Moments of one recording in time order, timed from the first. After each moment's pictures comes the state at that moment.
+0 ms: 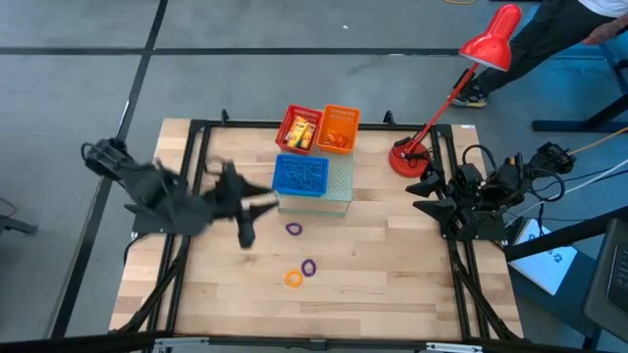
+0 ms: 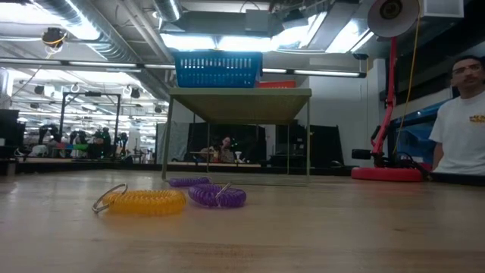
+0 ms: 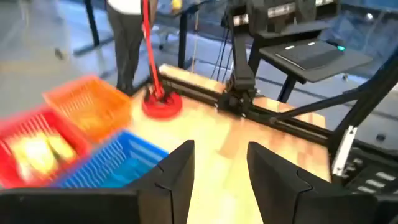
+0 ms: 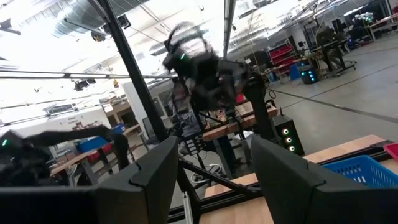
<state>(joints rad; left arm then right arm) -0.61 1.29 1.61 -0.79 -0.85 -0.54 0.56 0.64 0.70 0.21 0.45 0.31</state>
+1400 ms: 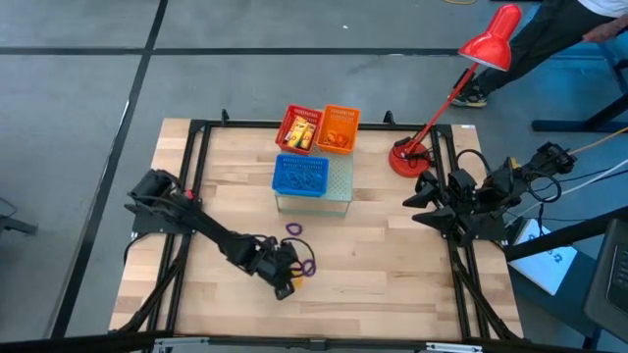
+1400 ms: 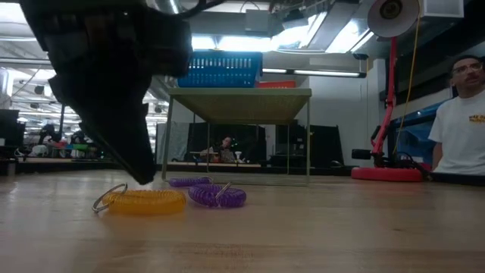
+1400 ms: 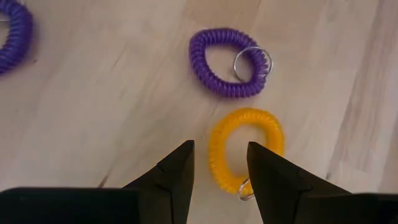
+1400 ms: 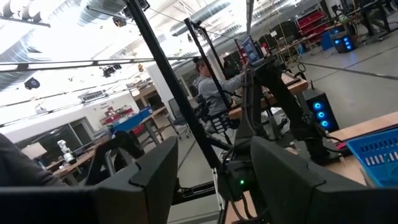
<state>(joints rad) -0.56 1.79 1.05 -0.28 -0.23 -0.92 0.56 0.66 0.70 0.16 0.32 0.42</state>
